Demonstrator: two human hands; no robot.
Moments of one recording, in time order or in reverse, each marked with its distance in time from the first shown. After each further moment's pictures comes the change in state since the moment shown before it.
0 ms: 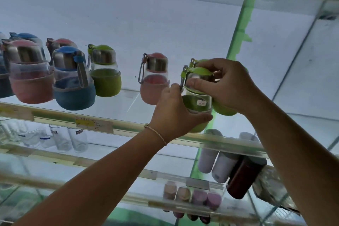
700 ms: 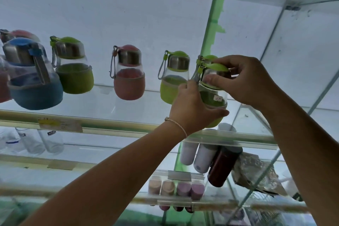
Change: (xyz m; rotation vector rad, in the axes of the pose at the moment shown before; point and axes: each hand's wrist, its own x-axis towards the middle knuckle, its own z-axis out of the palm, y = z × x) left_hand 0.003 0.061 0.072 -0.082 -0.142 0.017; right_hand -0.021 0.044 -0.073 -0.167 0.087 0.064
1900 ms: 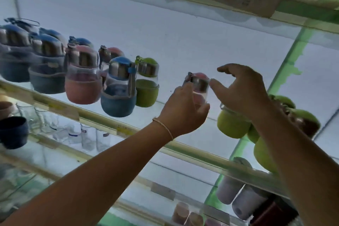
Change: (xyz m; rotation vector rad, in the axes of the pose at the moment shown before) left_hand 0.002 -0.076 -0.158 0.149 0.159 -0.052; right_hand 0.052 -0.124 0.117 -0.276 0.018 -0.170
